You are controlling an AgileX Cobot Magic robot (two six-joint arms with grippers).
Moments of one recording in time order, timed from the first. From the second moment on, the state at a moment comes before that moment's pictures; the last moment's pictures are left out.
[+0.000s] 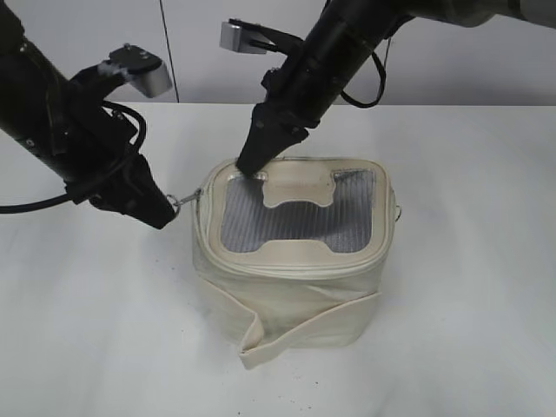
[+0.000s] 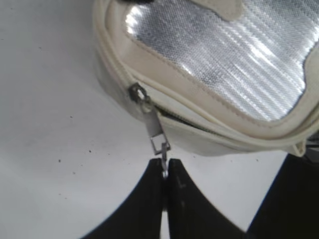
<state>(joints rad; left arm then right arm) -0.40 1.64 -1.11 -0.52 0.94 0.85 0.45 2.27 -1.95 0.66 1.23 -0.77</state>
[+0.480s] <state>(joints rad) -0.47 1.62 -1.08 -0.52 1.04 0.76 0.46 2.28 -2.02 0.62 1.23 -0.72</state>
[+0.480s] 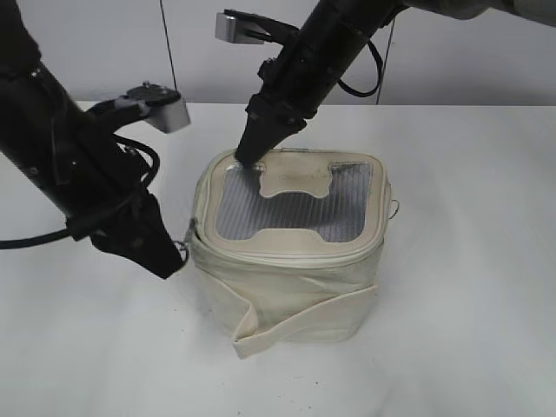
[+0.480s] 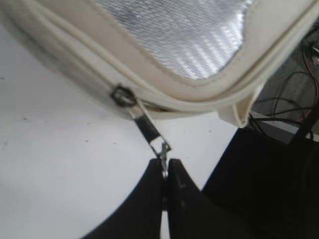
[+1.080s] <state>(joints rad) -0.89 1.61 -1.08 -0.53 0.76 0.56 0.46 2.28 -2.02 0.62 1.23 -0.71</state>
